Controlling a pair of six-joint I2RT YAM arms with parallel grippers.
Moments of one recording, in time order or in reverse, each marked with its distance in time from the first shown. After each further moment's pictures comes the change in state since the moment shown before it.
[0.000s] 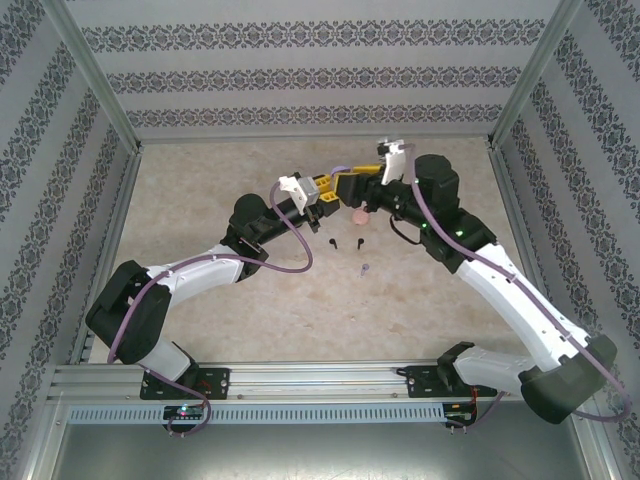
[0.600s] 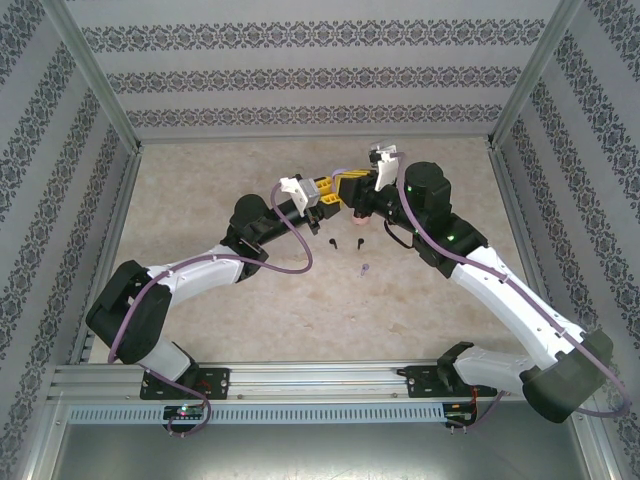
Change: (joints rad) left arm 0.000 0.001 -0.001 -0.016 0.028 0.000; right arm 0.057 0.018 -0.071 0.101 0.018 -0.068
